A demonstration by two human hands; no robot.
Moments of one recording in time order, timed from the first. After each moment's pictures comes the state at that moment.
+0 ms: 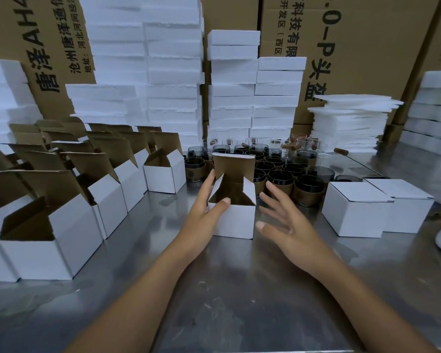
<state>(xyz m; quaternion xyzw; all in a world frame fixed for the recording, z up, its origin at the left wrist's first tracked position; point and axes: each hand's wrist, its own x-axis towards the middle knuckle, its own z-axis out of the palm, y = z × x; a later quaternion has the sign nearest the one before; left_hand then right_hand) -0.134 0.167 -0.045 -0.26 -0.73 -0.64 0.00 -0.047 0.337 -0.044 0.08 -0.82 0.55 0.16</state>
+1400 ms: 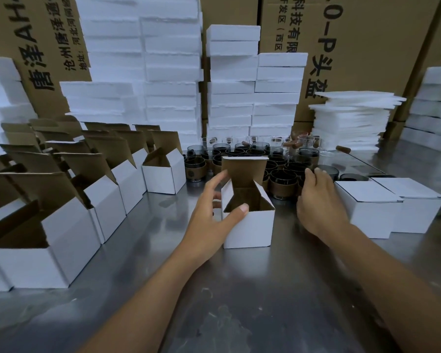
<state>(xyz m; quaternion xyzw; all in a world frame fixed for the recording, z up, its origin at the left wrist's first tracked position) -0.121 0.167 -0.037 -0.28 -0.75 -0.60 0.03 -0.097 0.384 -0.024 -0.18 -0.96 0.03 0.20</state>
